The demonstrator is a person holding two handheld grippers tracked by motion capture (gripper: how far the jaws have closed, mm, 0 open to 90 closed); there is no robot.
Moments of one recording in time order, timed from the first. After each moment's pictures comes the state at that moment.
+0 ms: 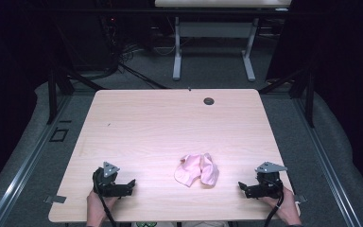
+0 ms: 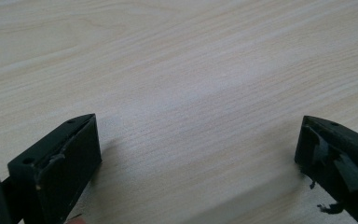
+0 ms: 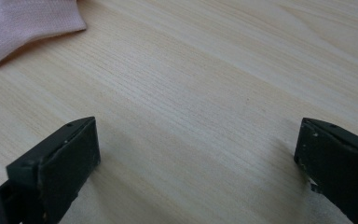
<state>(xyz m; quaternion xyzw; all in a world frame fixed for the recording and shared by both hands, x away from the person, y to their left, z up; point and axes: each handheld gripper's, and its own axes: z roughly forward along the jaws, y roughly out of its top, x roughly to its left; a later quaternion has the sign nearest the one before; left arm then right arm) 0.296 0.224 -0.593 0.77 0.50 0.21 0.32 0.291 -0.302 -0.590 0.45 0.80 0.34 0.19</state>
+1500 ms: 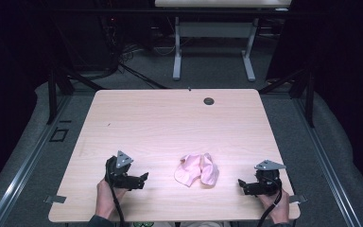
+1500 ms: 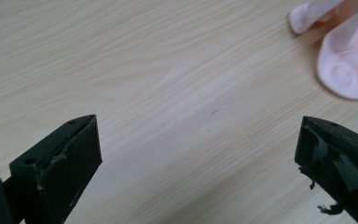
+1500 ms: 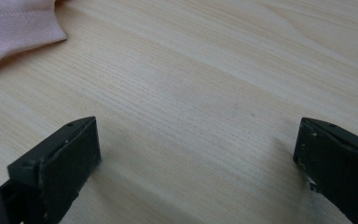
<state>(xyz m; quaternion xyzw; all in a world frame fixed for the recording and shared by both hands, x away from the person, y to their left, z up) 0.313 0.174 -0.545 0.82 0.42 0.20 0.35 0.296 -0.299 -0.589 0.48 0.79 0.33 0.20</state>
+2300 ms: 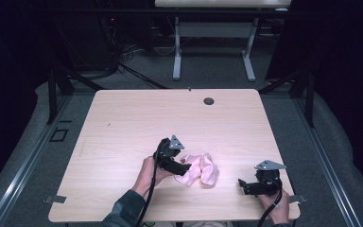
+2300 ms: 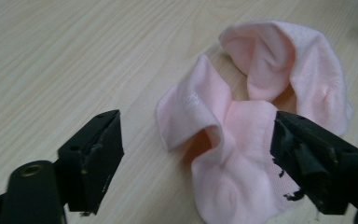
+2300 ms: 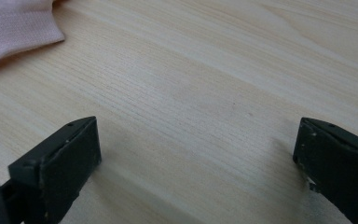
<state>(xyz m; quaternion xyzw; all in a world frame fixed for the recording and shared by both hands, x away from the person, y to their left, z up) 0.366 0.046 -0.530 0.89 0.28 0.12 0.34 0.296 -0.299 -0.589 0.48 0.79 0.33 0.20</state>
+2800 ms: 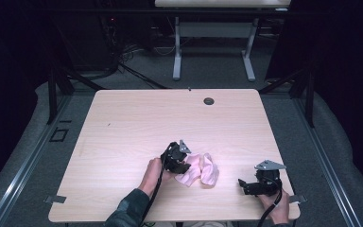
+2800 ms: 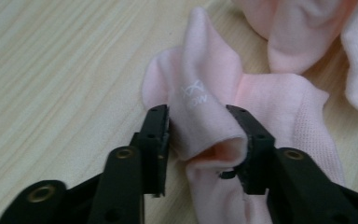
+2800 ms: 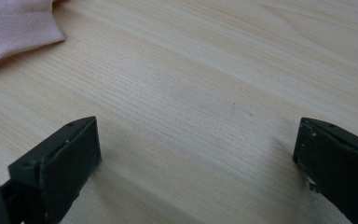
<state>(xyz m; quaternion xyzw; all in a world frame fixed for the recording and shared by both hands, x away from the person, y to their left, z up) 0.374 0.029 -0.563 0.91 0.27 0.11 0.29 0.296 -0.299 -0.589 0.48 0.79 0.33 0.20</state>
